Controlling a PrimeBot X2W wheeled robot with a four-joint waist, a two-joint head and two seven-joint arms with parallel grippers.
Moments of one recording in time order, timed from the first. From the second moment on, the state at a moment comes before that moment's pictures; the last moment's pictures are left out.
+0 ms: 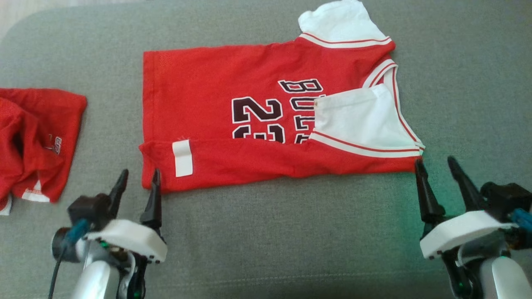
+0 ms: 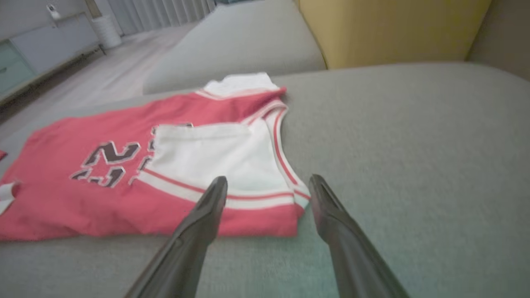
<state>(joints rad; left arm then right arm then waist) -0.07 0.17 -0.18 0.21 -0.29 0.03 -0.19 0.01 -0.07 -0.02 -0.01 0.19 0.13 0.08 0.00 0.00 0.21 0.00</state>
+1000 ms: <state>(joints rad) -0.19 0.20 -0.19 0.35 -0.44 -0.07 0.08 -0.08 -0.10 -0.04 0.14 0.35 0.13 0.35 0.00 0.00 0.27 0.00</state>
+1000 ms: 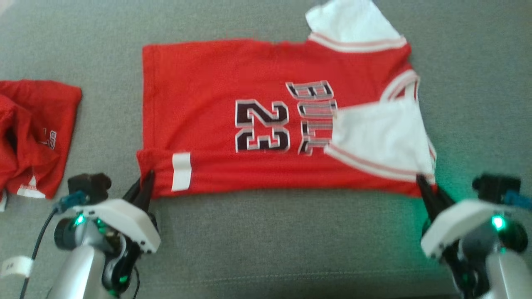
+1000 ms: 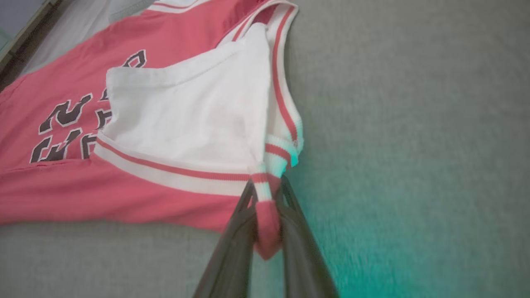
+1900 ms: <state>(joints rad) 0.01 0.18 -0.18 -0.02 -0.30 0.12 -0.19 0.04 -0.05 -0.01 -0.21 0.18 0.13 0.13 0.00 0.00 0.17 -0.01</state>
